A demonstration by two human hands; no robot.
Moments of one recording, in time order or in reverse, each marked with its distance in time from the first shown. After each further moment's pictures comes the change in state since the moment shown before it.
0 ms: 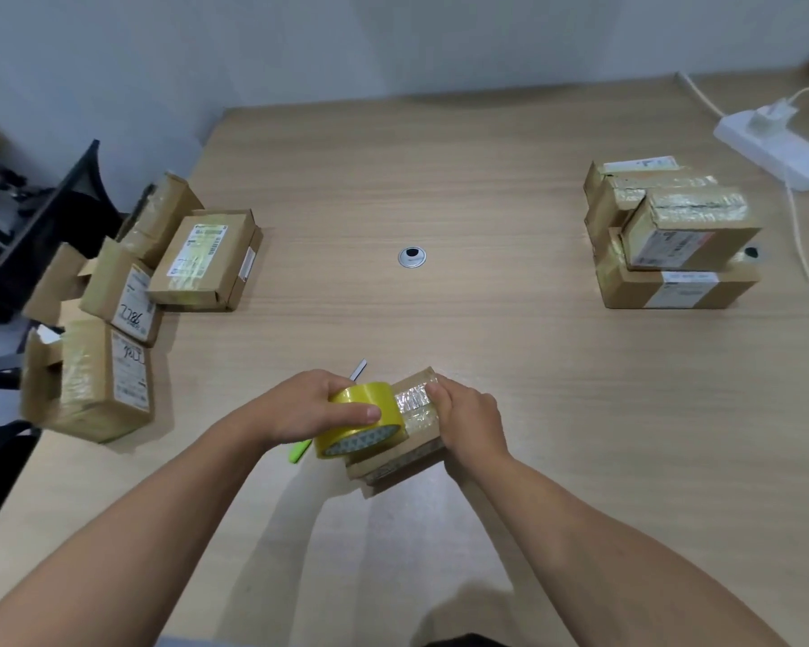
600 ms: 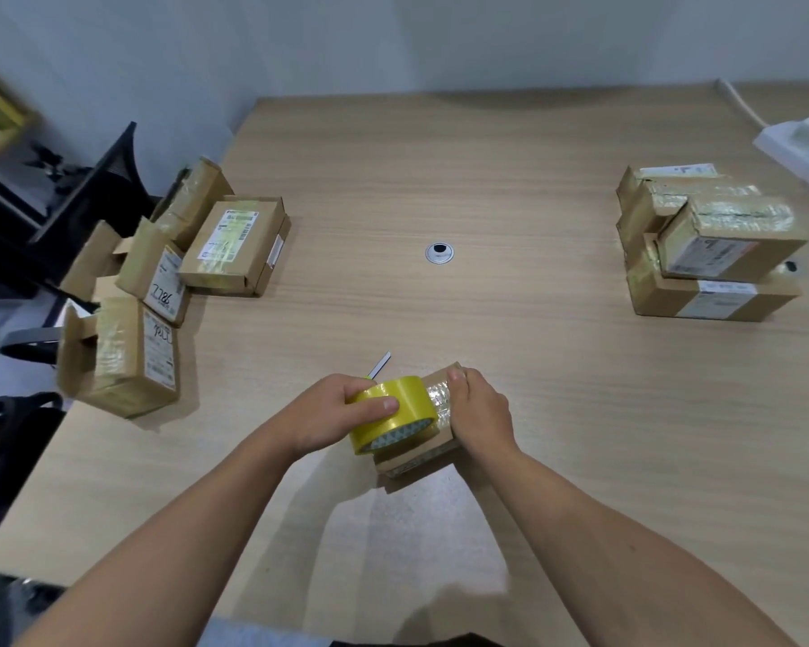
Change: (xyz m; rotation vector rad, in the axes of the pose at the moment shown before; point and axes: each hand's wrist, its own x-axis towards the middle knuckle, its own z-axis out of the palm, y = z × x) left_hand -0.023 -0.011 0.019 -0.295 0.088 0.055; right_hand 0.002 -0.015 0.015 0.151 -0.003 0.087
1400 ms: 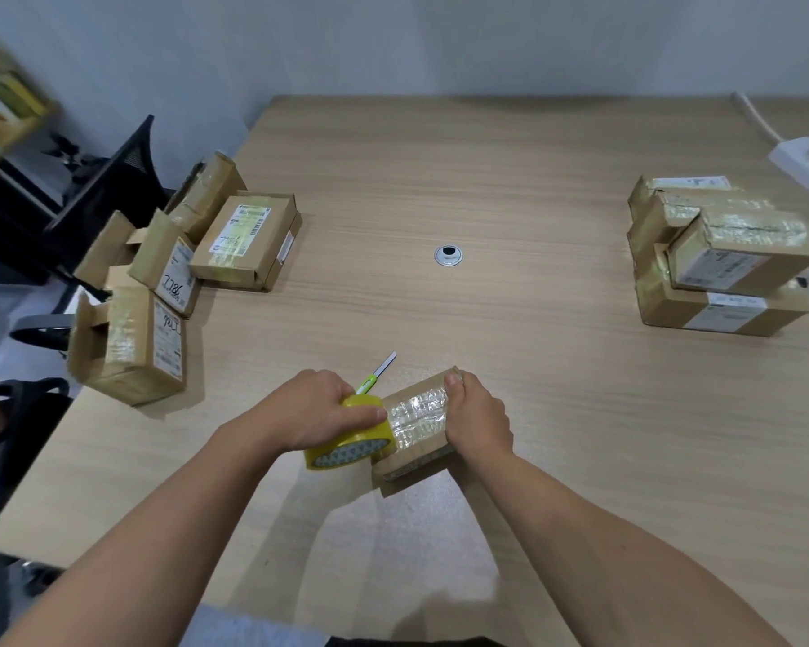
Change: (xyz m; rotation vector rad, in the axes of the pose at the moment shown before) left_hand -0.005 0.000 -0.022 0.687 0.095 -0.179; right_hand -0.003 -0.003 0.006 -0.138 -0.012 0.018
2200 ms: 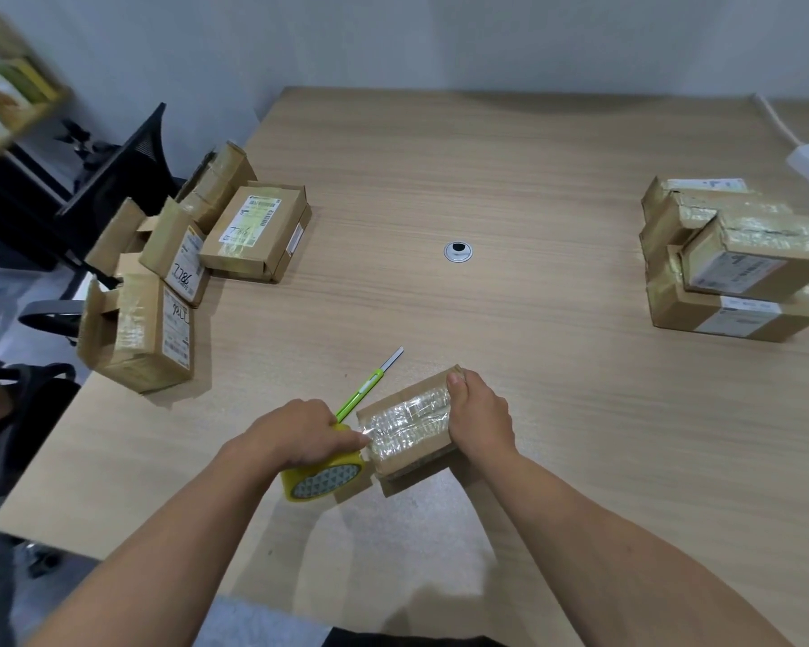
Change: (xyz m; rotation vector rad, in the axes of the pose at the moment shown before) left_hand 0.007 -0.037 0.040 0.135 -0.142 -0.246; right_hand -0.001 0.001 0.006 0.019 -0.016 -0.047
